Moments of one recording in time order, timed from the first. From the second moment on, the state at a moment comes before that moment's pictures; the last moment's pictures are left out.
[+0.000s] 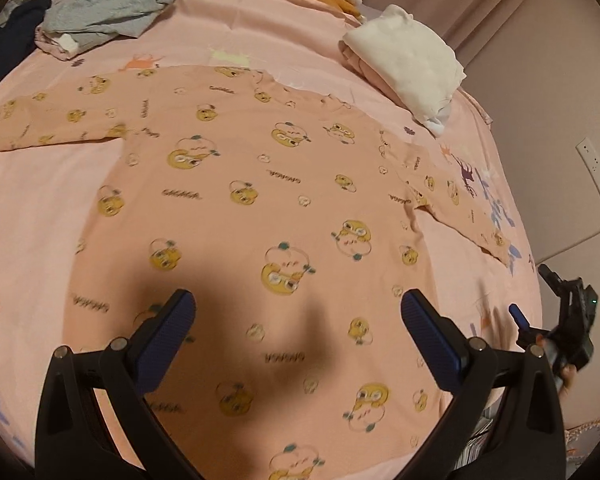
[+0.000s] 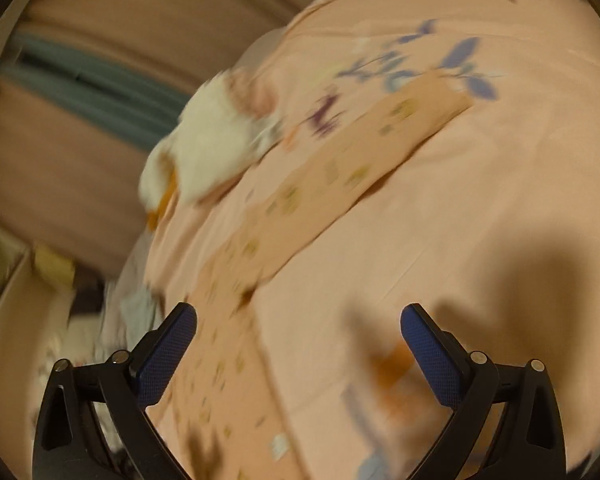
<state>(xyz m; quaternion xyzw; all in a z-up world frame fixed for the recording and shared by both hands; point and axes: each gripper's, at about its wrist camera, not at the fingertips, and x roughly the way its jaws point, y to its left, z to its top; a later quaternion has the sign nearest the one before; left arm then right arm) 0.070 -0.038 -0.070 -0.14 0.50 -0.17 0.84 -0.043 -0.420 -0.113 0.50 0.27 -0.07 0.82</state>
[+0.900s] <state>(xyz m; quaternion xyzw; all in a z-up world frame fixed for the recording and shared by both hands) 0.138 -0.060 -0.065 -0.10 0.49 -0.13 0.85 0.015 -0.533 -0.142 0.53 0.22 -0.18 0.80</state>
